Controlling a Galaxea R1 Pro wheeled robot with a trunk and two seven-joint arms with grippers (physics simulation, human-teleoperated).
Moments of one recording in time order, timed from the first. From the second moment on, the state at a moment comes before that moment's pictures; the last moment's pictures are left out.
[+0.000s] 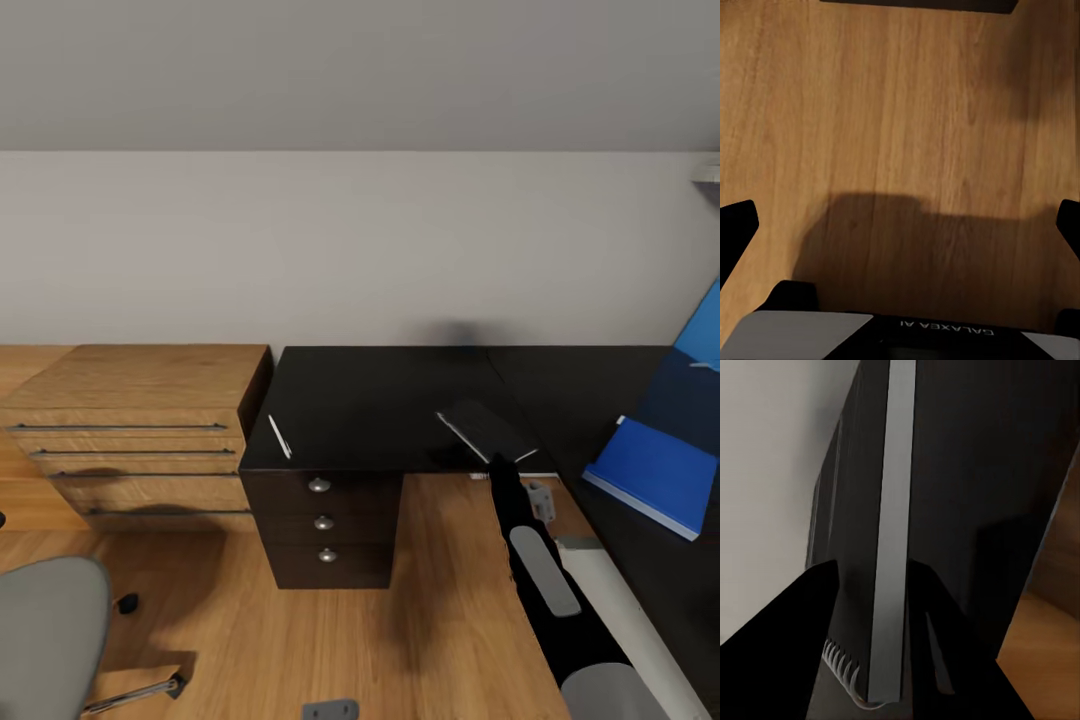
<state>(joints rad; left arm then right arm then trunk) -0.07 -0.17 -0.60 -0.89 0.44 0.16 0.66 -0.51 -0.02 0.03 -1.08 -1.29 -0.22 -0.13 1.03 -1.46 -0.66</state>
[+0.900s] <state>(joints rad) -0.07 -0.17 -0.60 -0.88 0.44 0.13 0.66 -0.42 -0.04 -0.24 -1.27 -1.30 -0.22 -0.20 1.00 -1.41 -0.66</state>
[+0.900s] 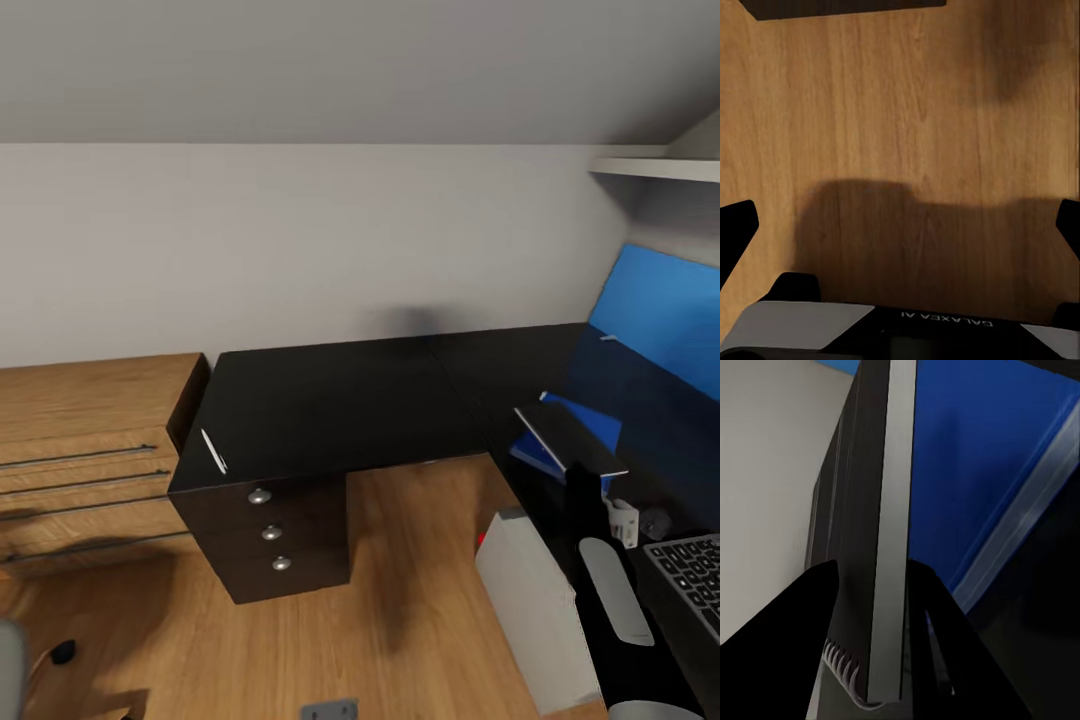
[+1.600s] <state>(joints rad) -0.07 -0.17 -0.60 -0.85 0.44 0.10 0.66 -0.42 -0.04 -0.25 -1.29 -1.28 -0.21 -0.19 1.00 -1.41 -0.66</state>
